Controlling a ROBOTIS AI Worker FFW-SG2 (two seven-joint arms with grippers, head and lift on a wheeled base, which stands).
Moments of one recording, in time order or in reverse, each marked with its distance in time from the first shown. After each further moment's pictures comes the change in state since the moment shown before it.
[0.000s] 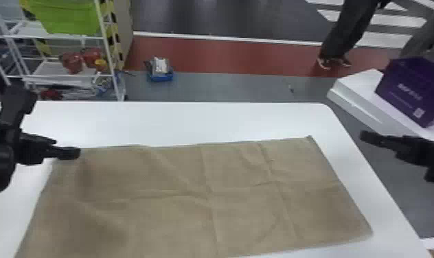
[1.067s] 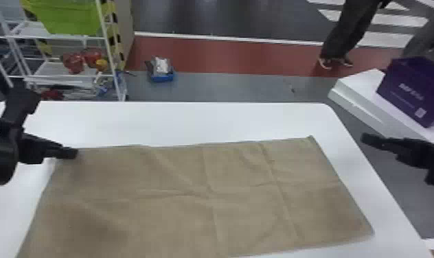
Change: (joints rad) left arm -0.057 0.020 -0.019 0.105 -0.020 0.000 -0.008; right arm 0.002 -0.002 -0.004 0.039 -0.001 -0.048 -0.008
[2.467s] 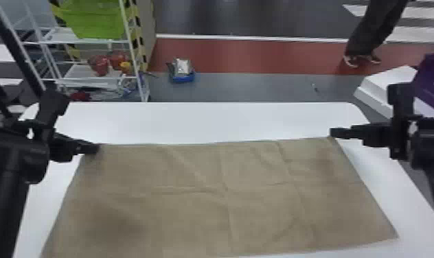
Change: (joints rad) left arm 0.013 0.007 0.005 0.003 0.008 -0.041 -0.001; right arm -0.315 -0.017 0.318 0.580 0.159 -0.263 -0.003
